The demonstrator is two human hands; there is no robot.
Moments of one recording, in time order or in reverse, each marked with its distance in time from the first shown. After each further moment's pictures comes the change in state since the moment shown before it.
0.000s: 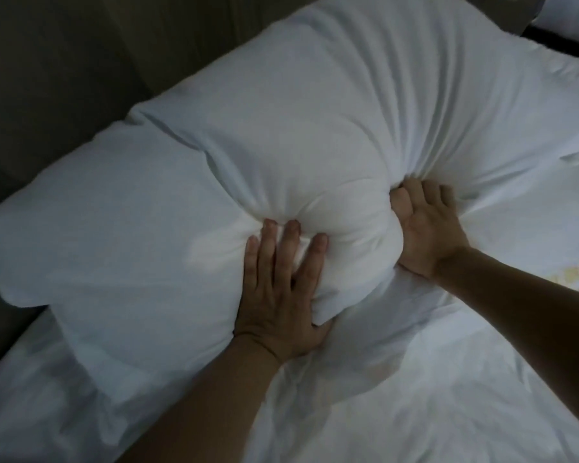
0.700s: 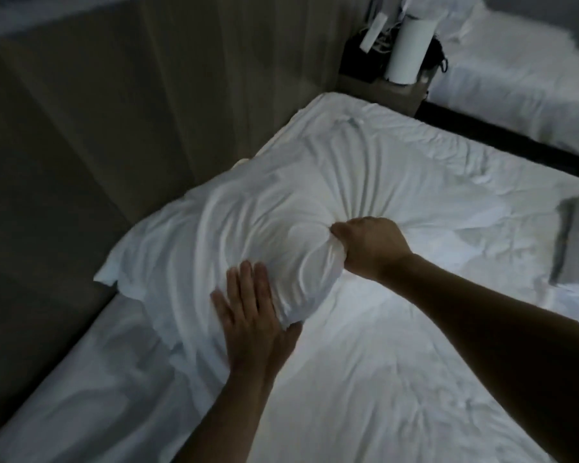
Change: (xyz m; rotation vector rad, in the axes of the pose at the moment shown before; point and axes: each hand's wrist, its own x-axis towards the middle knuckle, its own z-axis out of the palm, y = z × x) left_hand -0.066 0.046 -0.160 0.022 -0.234 -0.318; right_hand -0.042 -0.072 -0.236 0.052 -0.196 0.027
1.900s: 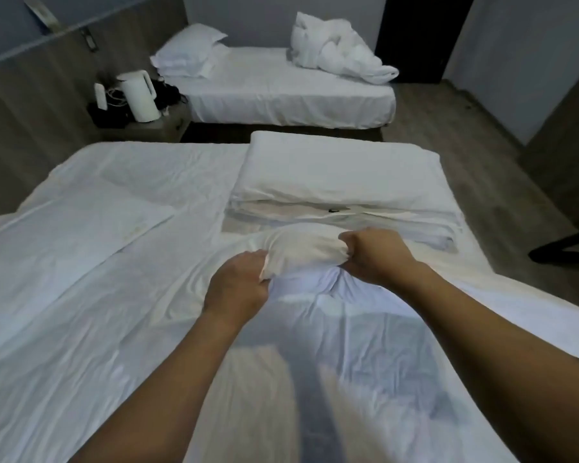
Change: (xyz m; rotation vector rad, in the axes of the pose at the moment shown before) left_hand -0.441 0.639 -0.211 -0.295 -0.148 0.681; right_hand -0.850 0.323 -0.286 0.040 -0.053 0.594
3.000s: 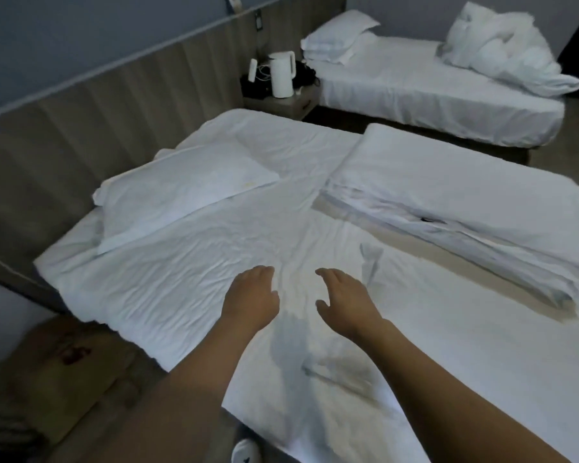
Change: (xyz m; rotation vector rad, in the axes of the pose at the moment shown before) left_hand -0.127 0.012 -0.031 0.153 -0.214 -0.596; right_hand -0.059 -0.116 0.058 0.389 -0.262 -0.296
